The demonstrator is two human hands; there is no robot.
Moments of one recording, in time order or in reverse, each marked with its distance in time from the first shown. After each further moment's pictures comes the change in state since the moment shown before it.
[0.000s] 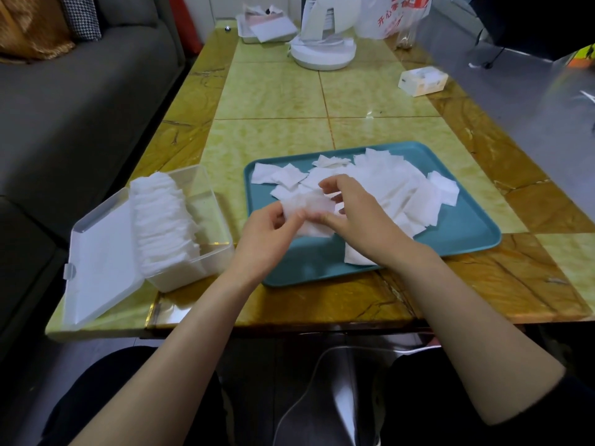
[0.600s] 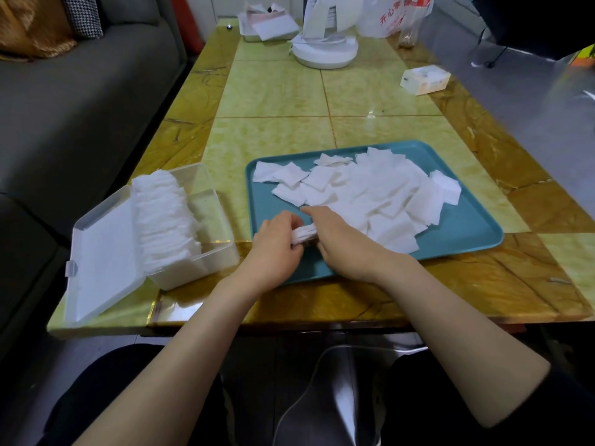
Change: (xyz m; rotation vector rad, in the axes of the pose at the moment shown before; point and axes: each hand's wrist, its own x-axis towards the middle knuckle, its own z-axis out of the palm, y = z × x) left_hand 0.007 -0.022 0.007 0.584 -0.165 0.041; right_hand -0.009 0.005 0.026 -0.300 -0.318 -0.028
